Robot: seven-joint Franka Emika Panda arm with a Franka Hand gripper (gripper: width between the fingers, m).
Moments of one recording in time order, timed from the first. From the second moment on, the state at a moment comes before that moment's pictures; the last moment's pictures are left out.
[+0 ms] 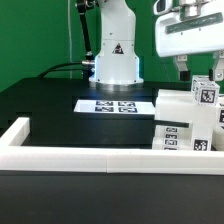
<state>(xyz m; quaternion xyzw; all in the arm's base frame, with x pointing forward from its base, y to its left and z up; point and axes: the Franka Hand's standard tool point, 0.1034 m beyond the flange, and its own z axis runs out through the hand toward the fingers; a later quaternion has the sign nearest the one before) 0.560 0.103 0.122 -0.86 0.49 -0.06 0.08</state>
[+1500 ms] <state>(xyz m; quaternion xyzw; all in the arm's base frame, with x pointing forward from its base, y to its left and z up) 0.557 0.111 0.119 -0.99 0.08 -0.07 0.02</state>
